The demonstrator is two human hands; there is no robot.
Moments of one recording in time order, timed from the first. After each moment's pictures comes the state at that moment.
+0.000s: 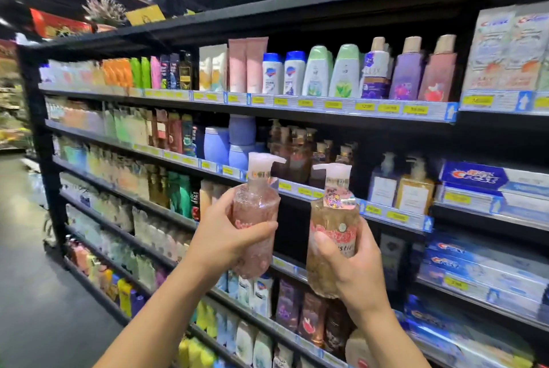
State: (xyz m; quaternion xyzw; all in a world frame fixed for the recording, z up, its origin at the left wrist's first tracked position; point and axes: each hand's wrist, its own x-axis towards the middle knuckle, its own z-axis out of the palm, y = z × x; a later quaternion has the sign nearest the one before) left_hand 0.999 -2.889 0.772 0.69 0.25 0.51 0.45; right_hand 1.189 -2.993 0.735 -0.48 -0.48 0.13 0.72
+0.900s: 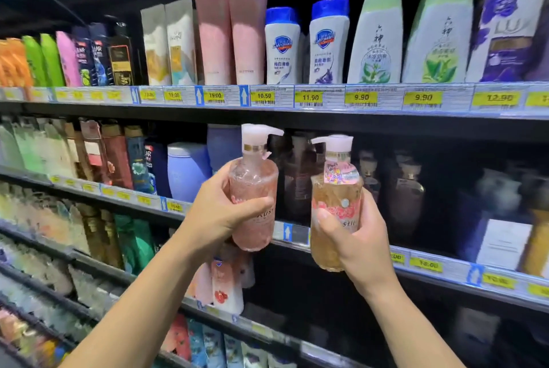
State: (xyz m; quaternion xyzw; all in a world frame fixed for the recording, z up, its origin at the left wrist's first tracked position) left_hand 1.067 -2.578 0.816 0.74 0.15 0.45 0.48; right_hand 1.246 -2.705 0.765 -0.50 -0.46 0.05 0.73
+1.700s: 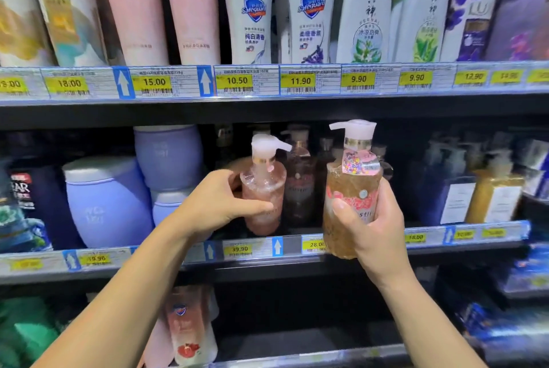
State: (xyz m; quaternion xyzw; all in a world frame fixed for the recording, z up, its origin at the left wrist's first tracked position) left_hand 1.146 -2.455 0.814 0.82 -0.01 0.22 0.53; right_hand 1.249 -2.678 0.759 -0.58 -0.35 -0.13 0.73
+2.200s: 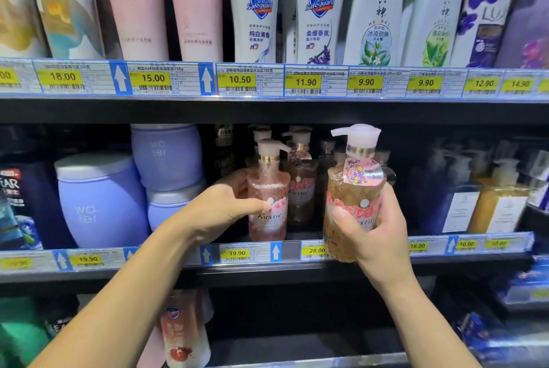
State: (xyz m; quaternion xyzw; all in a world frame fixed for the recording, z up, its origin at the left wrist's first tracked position) left_hand 1.157 -2.455 0.806 0.81 0.03 0.19 0.56; right_hand 1.255 -2.680 0.759 -0.58 -0.38 -0.14 0.71
